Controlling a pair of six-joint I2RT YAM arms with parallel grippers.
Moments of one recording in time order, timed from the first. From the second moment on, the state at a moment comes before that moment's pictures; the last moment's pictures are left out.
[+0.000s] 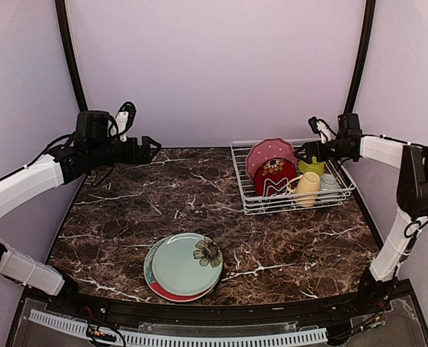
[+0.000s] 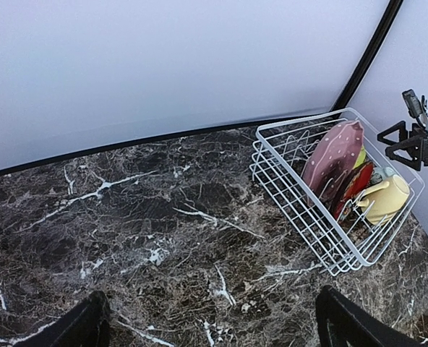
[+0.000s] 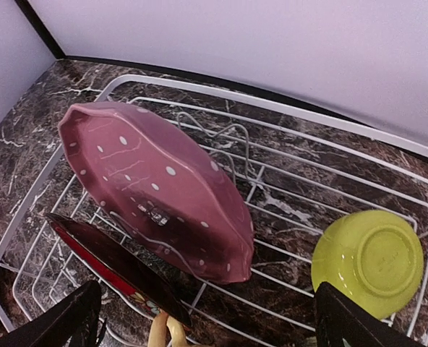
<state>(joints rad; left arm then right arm) -0.45 1.29 1.11 -0.23 0.08 -0.21 0.03 1.75 1.33 -0.29 -0.57 -0.18</state>
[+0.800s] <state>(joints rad) -0.43 1.35 1.11 -0.23 0.12 -0.21 -0.02 2.23 1.87 -0.45 -1.10 -0.40</state>
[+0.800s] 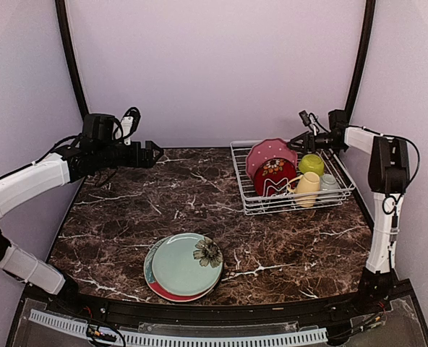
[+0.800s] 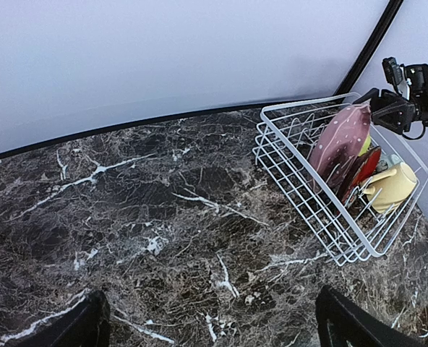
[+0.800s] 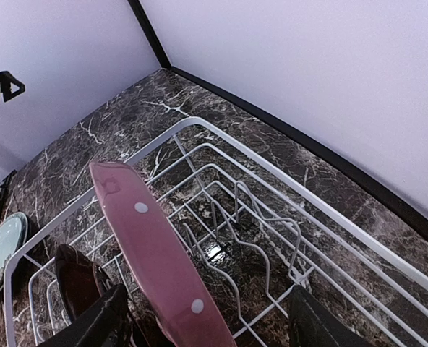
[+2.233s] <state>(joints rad) -0.43 1.36 1.11 -0.23 0.17 -0.21 0.08 2.34 2.15 -0.82 -1.04 -0.81</state>
